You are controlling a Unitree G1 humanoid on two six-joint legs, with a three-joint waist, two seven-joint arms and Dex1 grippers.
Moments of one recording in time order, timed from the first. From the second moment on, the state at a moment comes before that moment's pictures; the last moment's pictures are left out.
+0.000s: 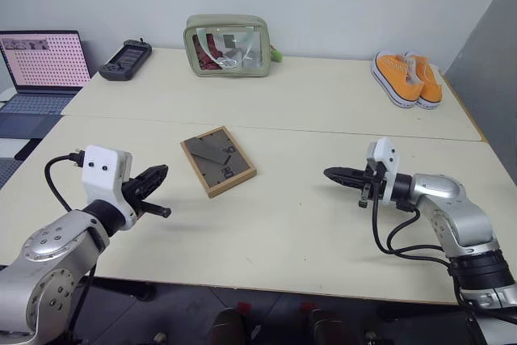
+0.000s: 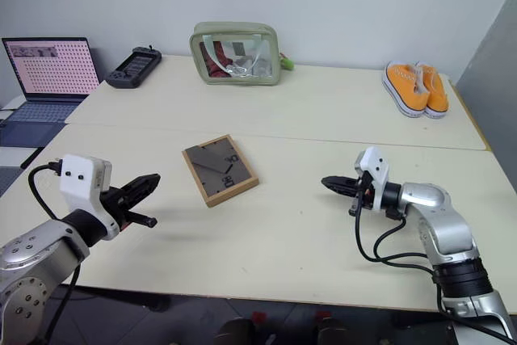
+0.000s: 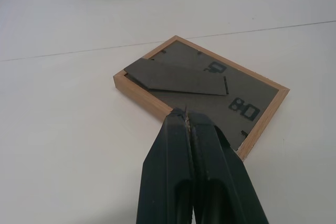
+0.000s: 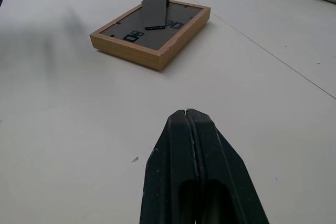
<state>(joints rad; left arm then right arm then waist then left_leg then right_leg) -0.01 0.65 0.47 -0.62 -0.68 0.89 -0.29 -0.42 -0.59 0.04 -0.03 0.39 0.36 0.99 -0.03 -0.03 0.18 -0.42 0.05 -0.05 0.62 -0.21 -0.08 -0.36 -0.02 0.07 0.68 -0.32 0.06</state>
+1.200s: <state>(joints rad) -0.04 0.64 0.47 -0.62 -0.71 0.93 -0.24 -0.41 -0.58 0.03 -0.05 0.38 0.36 0.98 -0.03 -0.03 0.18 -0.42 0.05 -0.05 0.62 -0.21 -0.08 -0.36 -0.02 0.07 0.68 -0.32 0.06</state>
